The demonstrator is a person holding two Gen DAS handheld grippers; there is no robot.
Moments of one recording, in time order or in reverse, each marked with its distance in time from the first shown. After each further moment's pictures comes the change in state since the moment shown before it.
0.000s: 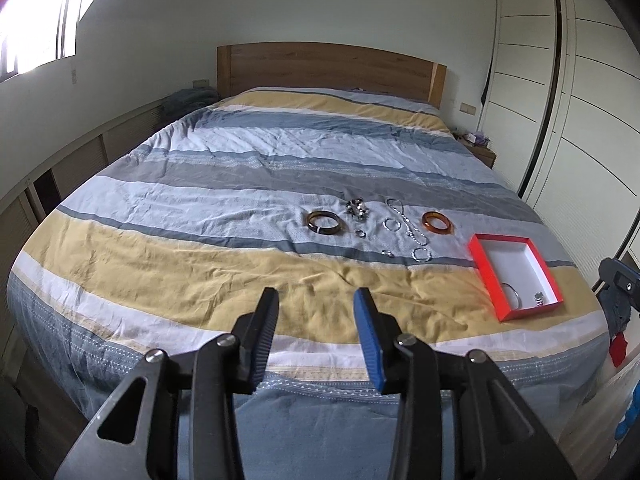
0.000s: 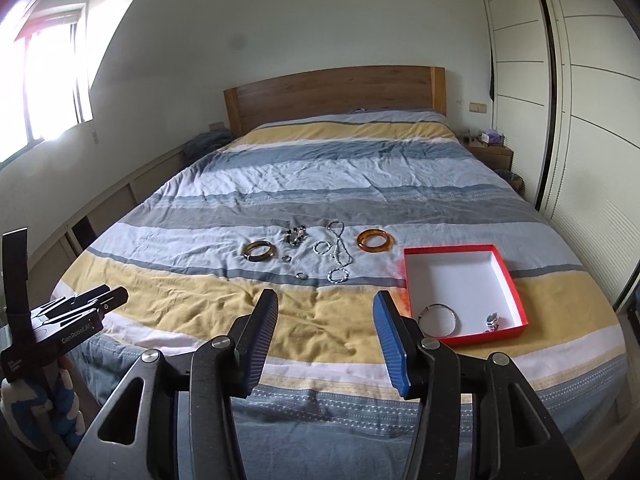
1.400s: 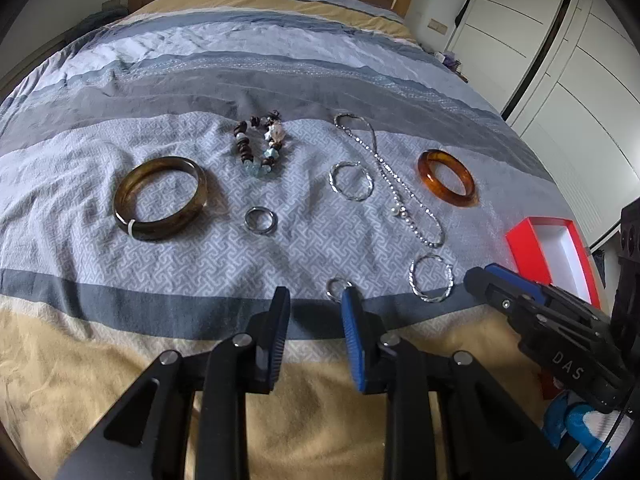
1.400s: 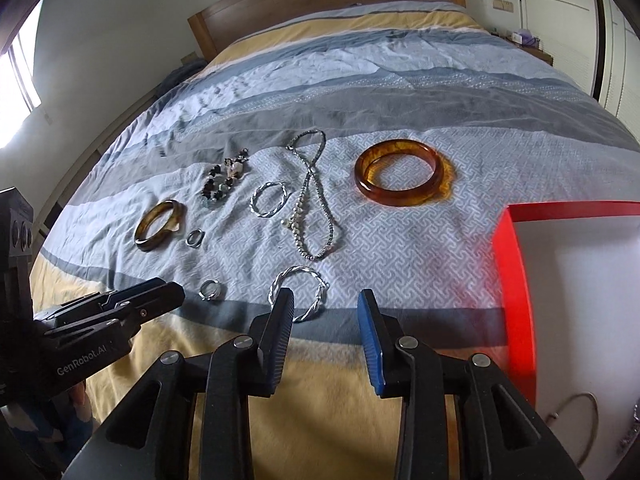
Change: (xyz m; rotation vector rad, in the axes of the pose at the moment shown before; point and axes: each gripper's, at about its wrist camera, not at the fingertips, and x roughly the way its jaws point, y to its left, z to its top) left arm 0.342 -0.095 0.040 0.047 0.341 -0.241; right arm 0.362 -0.065 0.005 0.109 0.323 0.080
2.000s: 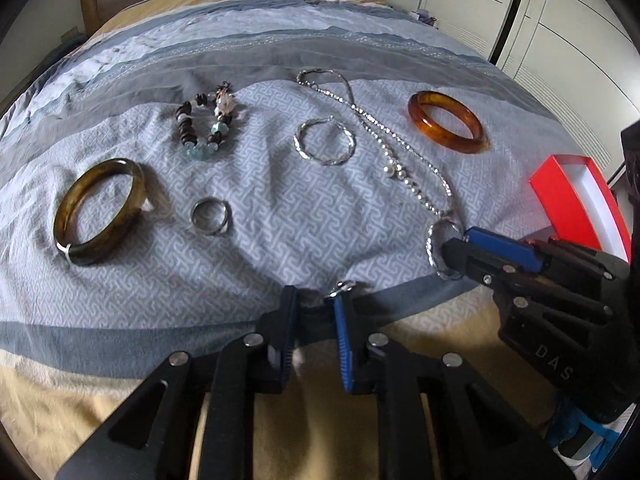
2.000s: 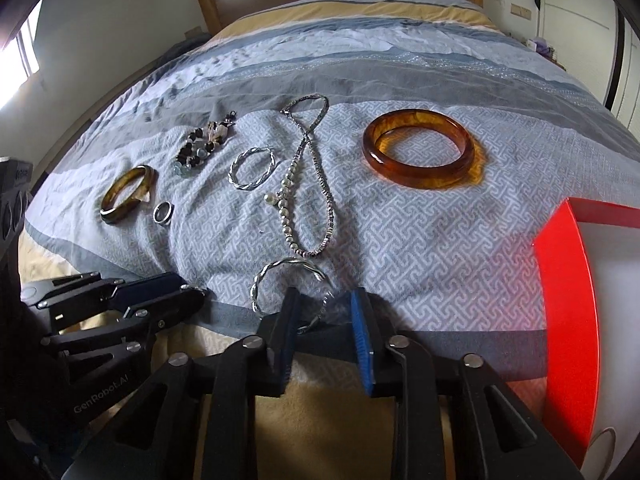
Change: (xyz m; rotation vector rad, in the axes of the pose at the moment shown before) left arm 0.050 -0.023 -0.004 0.174 0.061 0.036; right arm 0.046 0.005 -0.006 -0.095 0.039 -0.056
